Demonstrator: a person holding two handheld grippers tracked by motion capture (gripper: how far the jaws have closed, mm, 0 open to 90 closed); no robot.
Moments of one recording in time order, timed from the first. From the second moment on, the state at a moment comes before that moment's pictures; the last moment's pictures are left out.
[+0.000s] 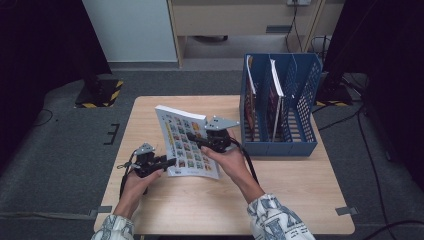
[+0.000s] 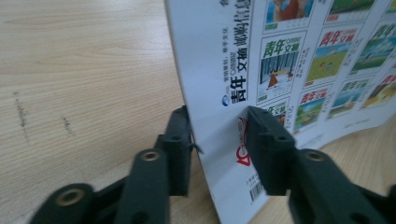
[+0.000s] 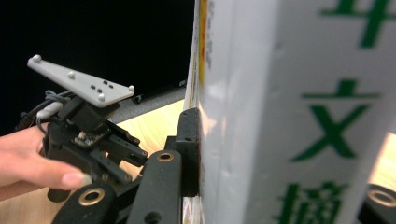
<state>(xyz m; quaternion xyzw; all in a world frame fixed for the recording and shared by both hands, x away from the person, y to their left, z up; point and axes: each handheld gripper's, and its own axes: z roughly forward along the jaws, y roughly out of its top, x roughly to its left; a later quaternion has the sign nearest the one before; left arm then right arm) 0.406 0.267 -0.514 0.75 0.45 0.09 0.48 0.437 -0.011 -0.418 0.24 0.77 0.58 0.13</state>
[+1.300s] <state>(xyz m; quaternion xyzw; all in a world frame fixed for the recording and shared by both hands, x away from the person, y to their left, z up) 0.401 0.271 -0.499 0.75 0.45 0.16 0.46 0.442 -0.009 -0.424 0.25 0.73 0.62 0.13</state>
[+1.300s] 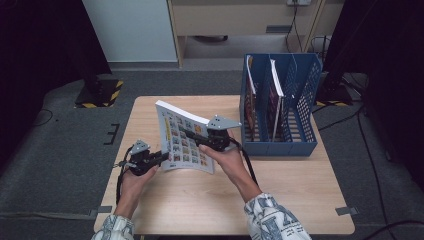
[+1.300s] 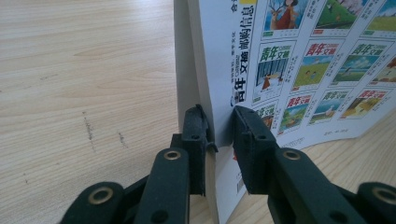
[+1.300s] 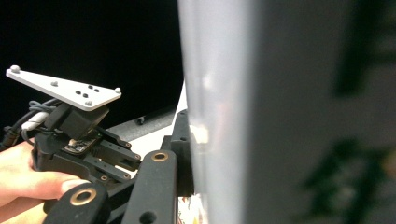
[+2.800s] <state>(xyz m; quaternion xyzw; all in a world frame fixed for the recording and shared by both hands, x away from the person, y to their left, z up) 0.403 0.278 -0.519 0.75 0.50 0.20 0.39 0.450 -0.033 -0.413 0.29 0.72 0.61 0.18</state>
